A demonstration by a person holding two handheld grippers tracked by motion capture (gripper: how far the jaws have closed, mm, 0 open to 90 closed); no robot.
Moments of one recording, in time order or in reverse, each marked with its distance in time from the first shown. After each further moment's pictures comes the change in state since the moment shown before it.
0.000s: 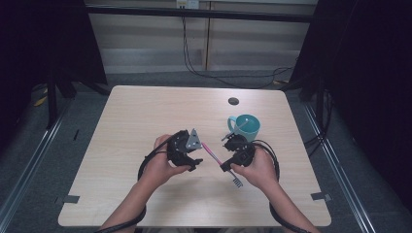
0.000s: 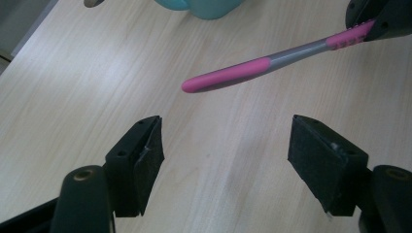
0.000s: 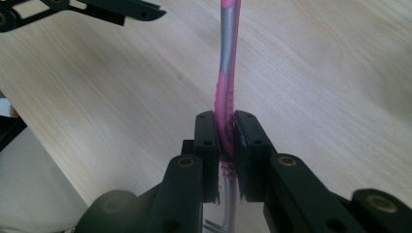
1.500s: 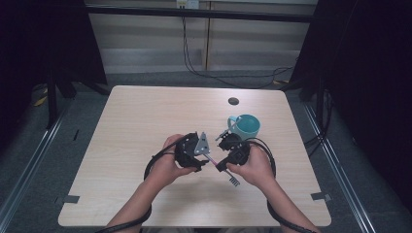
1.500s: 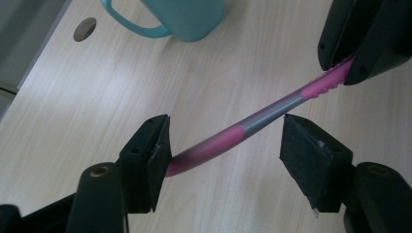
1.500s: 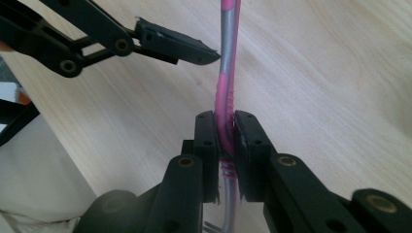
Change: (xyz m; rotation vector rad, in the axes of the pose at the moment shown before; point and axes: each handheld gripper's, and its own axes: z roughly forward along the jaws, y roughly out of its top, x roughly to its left) left arm -0.012 0.015 0.007 -0.019 0.002 0.140; right arm 0.011 0.011 -0.002 0.024 0.029 -0.061
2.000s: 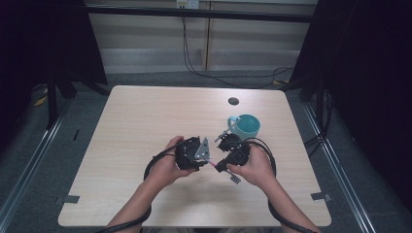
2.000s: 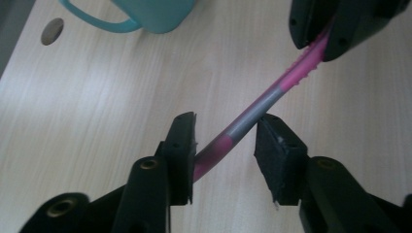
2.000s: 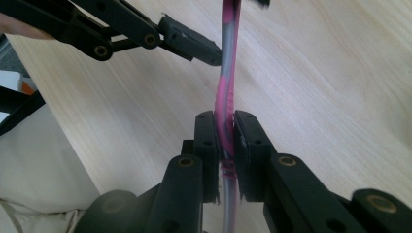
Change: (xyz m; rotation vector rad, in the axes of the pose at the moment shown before) left arm -0.004 -0.002 0.003 0.044 -0.095 0.092; right arm 0.001 0.000 -0.002 -0.010 0.017 -0.063
